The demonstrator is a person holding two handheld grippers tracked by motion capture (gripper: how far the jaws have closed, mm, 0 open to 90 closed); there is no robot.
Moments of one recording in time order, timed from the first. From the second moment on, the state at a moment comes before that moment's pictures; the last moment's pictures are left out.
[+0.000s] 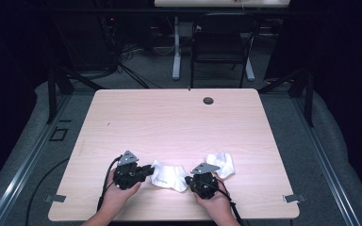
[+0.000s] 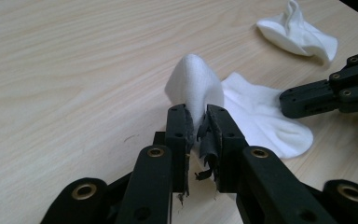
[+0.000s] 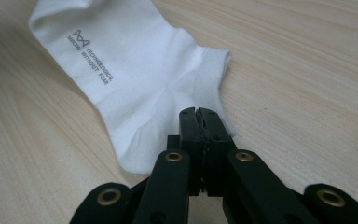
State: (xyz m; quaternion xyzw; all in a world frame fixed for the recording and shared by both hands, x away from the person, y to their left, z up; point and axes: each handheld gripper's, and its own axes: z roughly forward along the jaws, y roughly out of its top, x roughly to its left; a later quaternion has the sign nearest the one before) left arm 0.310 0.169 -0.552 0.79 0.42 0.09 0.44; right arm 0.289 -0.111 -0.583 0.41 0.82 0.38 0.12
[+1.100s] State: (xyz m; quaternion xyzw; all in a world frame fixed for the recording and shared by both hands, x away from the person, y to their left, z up) left arm 0.305 0.177 -0.577 0.83 0.40 0.10 0.37; right arm 0.289 -0.117 -0.581 0.41 0.82 0.38 0.11
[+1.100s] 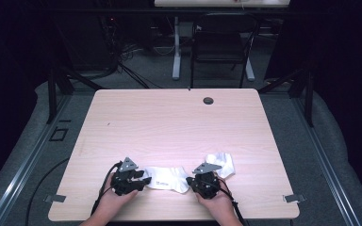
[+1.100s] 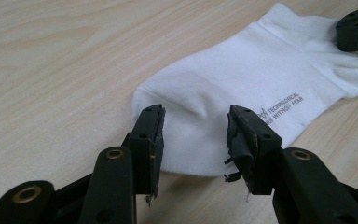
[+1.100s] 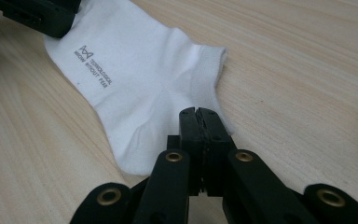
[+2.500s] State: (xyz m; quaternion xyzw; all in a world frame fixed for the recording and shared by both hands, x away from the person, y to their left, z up) left arm 0.284 0.179 -0.561 0.82 0.38 0.09 0.42; right arm 0.295 -0.175 -0.545 0.47 0.78 0.39 0.17
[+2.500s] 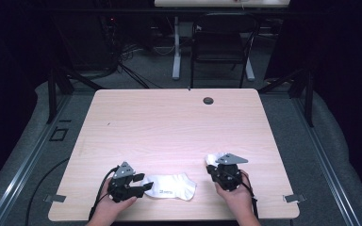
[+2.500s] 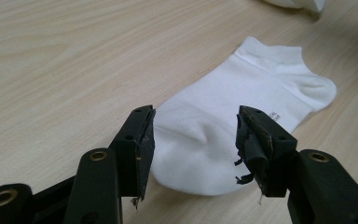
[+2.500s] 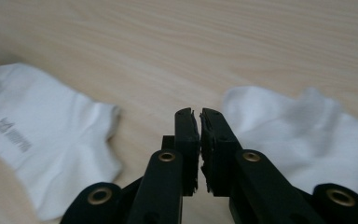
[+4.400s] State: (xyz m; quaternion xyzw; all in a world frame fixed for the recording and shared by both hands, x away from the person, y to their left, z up) left arm 0.300 0.195 -0.565 0.81 0.40 0.10 0.42; right arm 0.357 -0.071 -0.556 0.41 0.82 0.37 0.14
